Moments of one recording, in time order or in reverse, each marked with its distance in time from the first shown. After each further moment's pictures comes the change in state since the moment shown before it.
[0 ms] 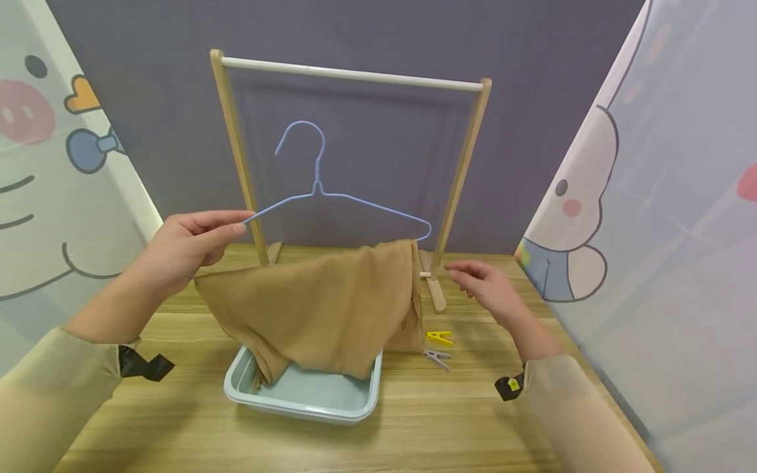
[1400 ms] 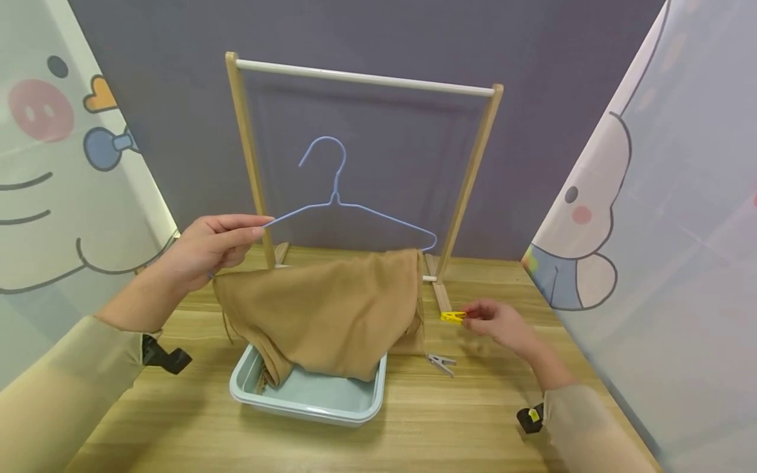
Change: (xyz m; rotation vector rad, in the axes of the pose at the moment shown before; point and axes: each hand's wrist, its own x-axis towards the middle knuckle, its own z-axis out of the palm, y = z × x) left_hand 0.011 -0.013 0.002 -0.154 -0.084 -0.083; right_hand -0.026 0.056 -0.001 -0.091 -0.192 0.024
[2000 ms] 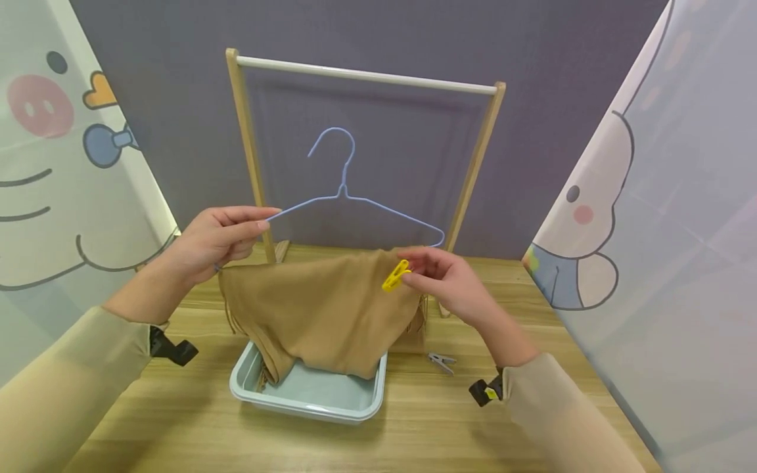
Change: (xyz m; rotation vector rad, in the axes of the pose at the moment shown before) left_hand 0.009 0.005 0.007 -0.067 -0.024 0.044; right_hand 0.031 -0.138 0.045 0.207 0.051 -0.349
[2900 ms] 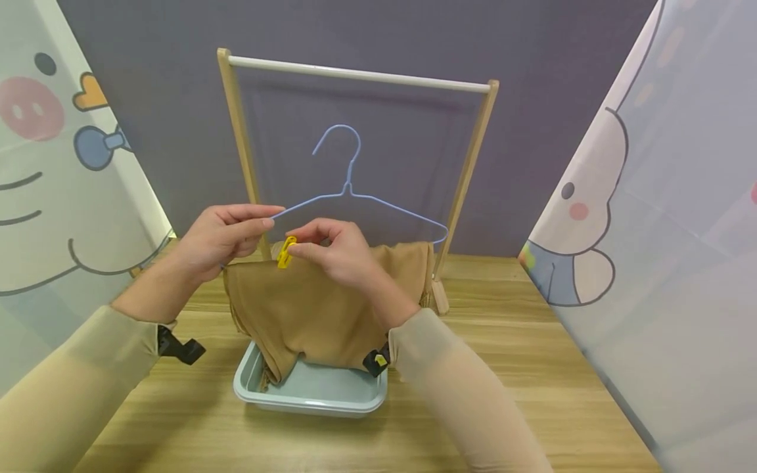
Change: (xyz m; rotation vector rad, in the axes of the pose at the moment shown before) left_hand 0.008 0.001 0.012 0.054 0.025 0.024; right_hand 0.103 -0.050 0.124 0.053 0.043 -0.150
